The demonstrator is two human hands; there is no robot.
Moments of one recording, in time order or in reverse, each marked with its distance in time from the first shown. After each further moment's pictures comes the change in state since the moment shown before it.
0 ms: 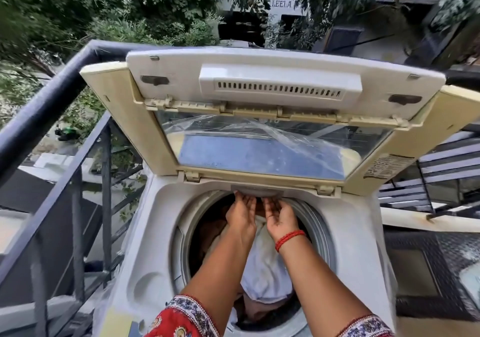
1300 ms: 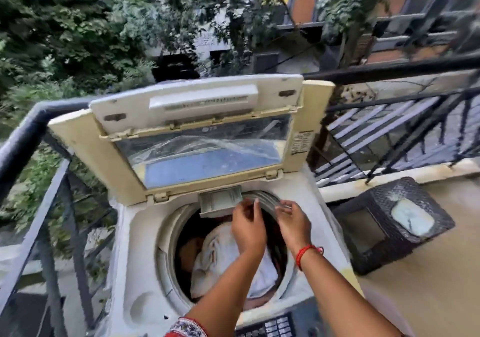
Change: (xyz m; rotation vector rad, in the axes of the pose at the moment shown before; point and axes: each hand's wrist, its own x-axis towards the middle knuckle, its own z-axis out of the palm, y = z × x) left_hand -0.116 -0.053 -0.033 1.049 -0.283 0.732; right_hand -0.120 -0.054 -0.085 -1.127 0.229 -0.829
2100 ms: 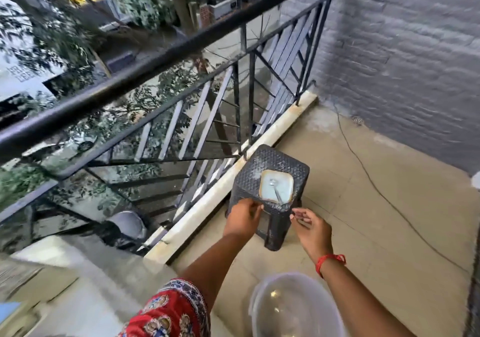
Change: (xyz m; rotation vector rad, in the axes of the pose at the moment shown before) left_hand -0.128 0.021 0.446 0.679 -1.123 0.546; right_hand 0.140 0.191 -0.403 0.049 0.618 0.140
